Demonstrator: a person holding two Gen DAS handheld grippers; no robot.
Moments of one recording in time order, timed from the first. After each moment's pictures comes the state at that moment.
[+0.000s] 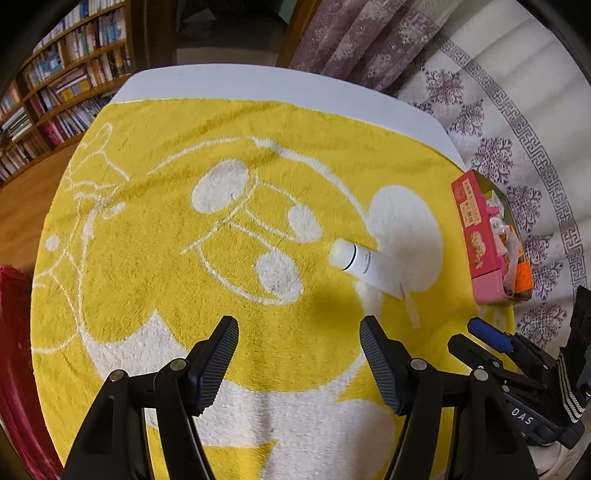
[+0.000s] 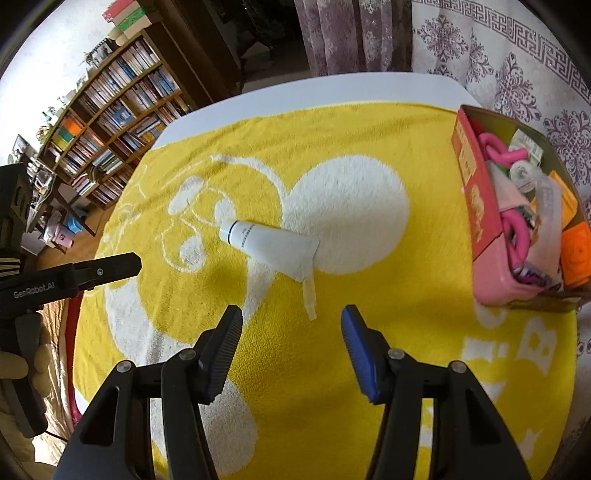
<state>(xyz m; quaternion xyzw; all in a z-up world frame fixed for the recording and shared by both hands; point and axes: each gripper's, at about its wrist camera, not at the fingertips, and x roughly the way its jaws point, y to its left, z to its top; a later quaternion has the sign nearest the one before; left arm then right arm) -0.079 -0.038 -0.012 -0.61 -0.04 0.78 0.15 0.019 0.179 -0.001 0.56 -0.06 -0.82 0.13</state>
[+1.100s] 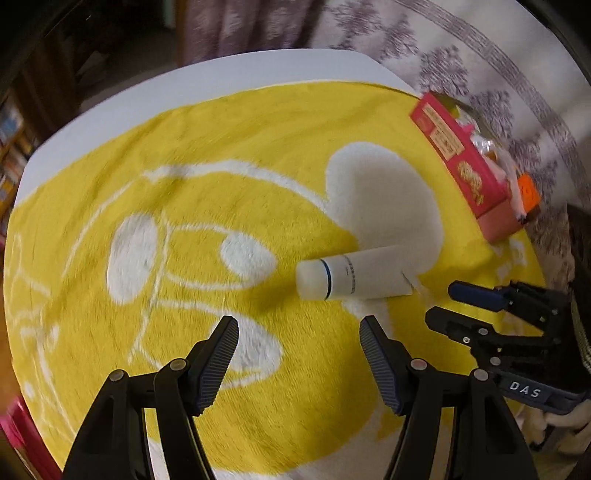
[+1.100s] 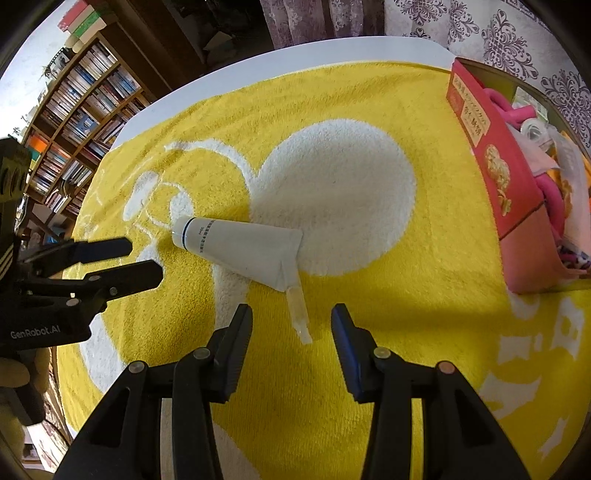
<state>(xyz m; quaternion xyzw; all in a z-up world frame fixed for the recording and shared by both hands) -0.124 0.023 -0.052 -0.59 0.12 0.74 0.29 -0.010 0.171 -0.048 0.59 -0.09 -0.80 0.07</state>
